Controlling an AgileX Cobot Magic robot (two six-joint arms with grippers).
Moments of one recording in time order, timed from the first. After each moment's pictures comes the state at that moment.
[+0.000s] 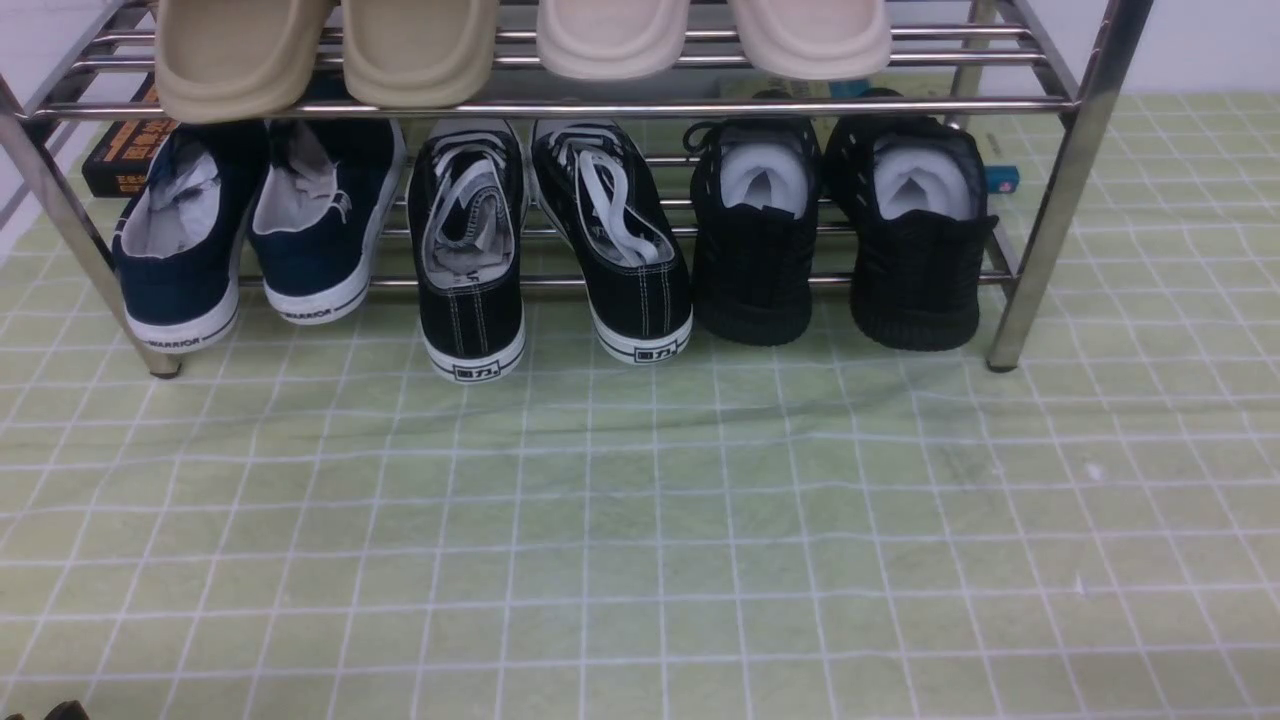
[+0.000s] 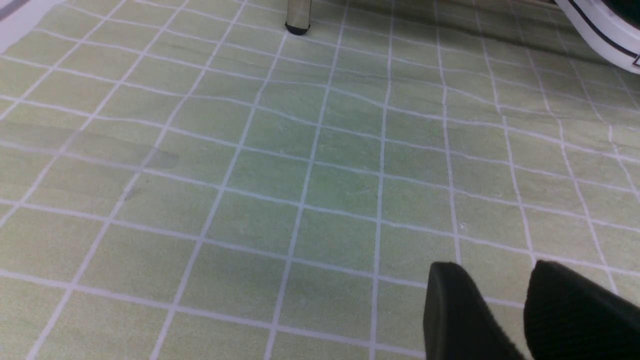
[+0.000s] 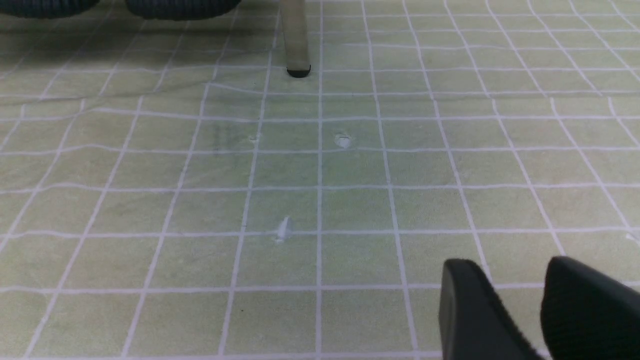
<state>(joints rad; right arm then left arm) 0.00 -0.01 0.01 0.02 0.39 0.05 -0.01 -0.01 0.01 0.11 0.39 -0.29</state>
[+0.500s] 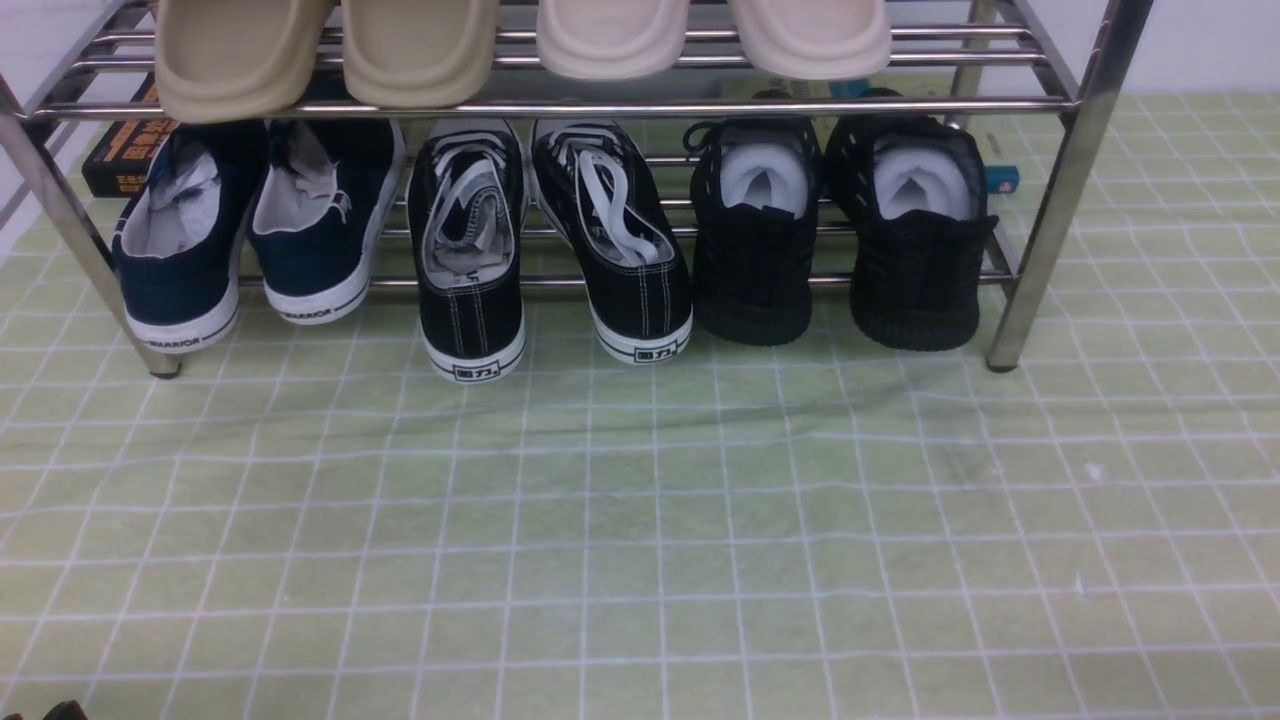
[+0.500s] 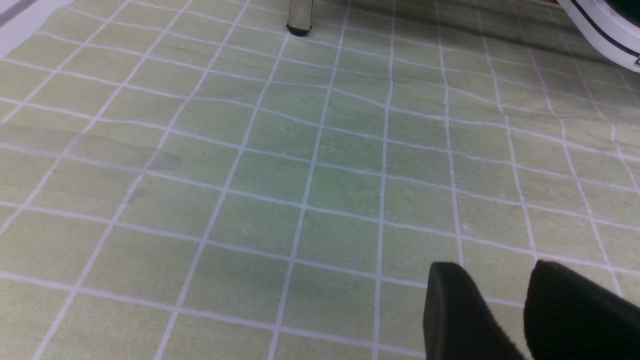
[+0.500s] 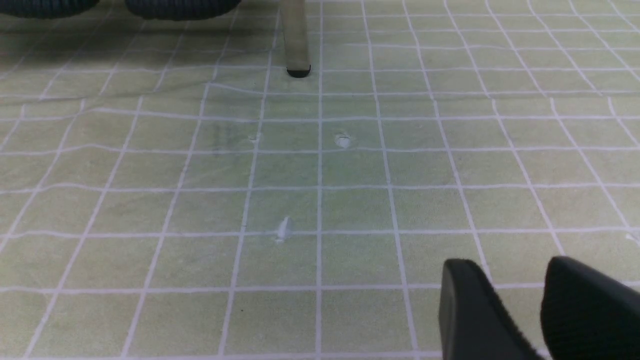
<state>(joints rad) 0.00 -0.01 0.01 0.02 0.39 0.05 -0.01 -0.01 0.01 0.12 0.39 -0.29</state>
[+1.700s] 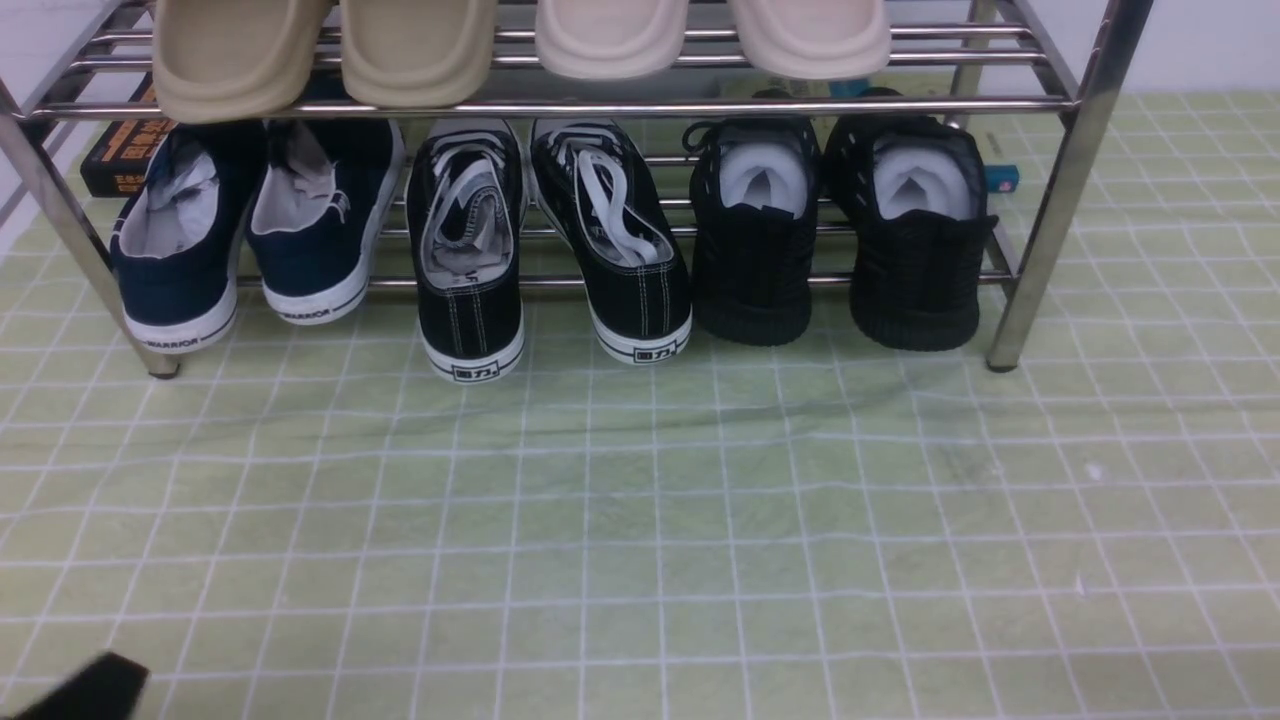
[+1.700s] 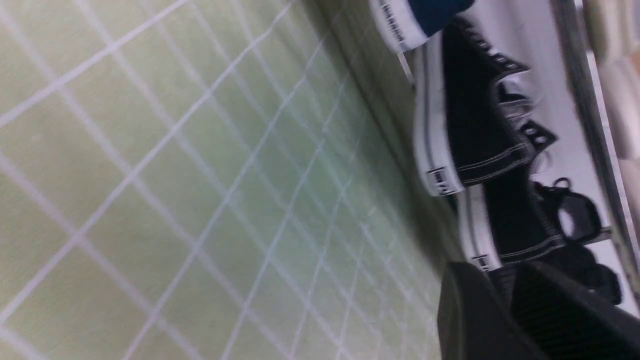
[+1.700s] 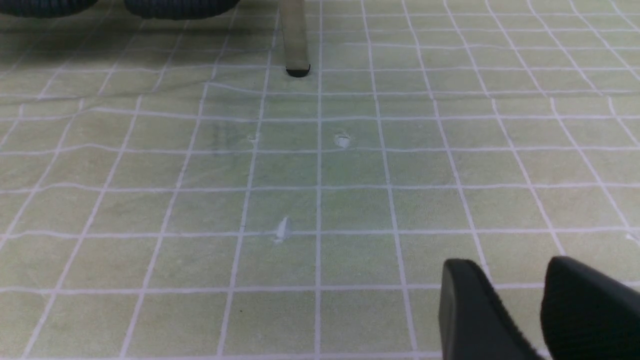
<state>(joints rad) 0.00 -0.01 0.01 0.02 0.39 0.05 -0.01 -0.01 -0.07 -0.32 0.34 -0.70</state>
